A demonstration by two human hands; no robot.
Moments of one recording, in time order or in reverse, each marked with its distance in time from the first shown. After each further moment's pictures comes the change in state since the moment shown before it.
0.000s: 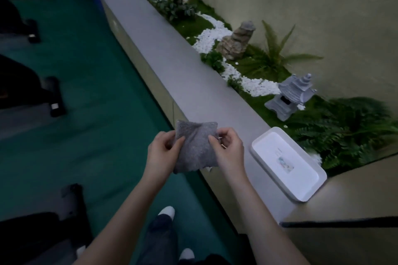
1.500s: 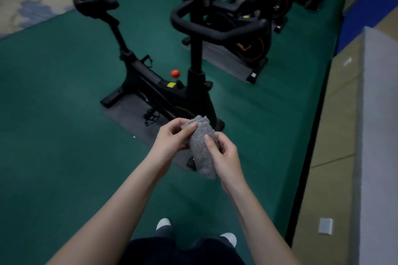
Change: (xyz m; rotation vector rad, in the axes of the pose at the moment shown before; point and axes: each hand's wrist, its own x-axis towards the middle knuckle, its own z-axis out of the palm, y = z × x) left_hand -0.434 -0.160 -0.369 -0.703 0.852 -0.304; right_hand -0.472 -0.033 0.280 -0.001 -1.281 -0.025
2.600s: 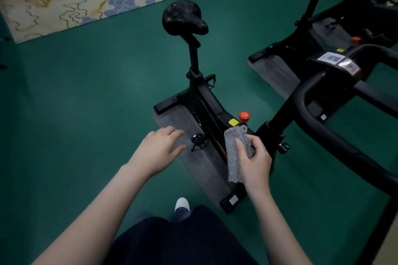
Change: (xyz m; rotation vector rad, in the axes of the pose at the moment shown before) left_hand 0.188 0.087 -0.252 1.445 0.120 0.111; right_hand 0.264 -0.024 0.178 -0.443 0.031 -0.087
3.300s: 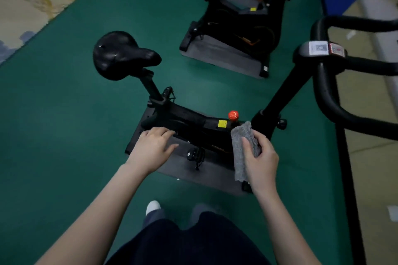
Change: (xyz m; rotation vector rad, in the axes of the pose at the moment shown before) left_hand 0.230 -0.158 -0.069 0.152 -0.216 0.536; right_hand 0.062 -0.096 0.153 -0.063 0.606 0.290
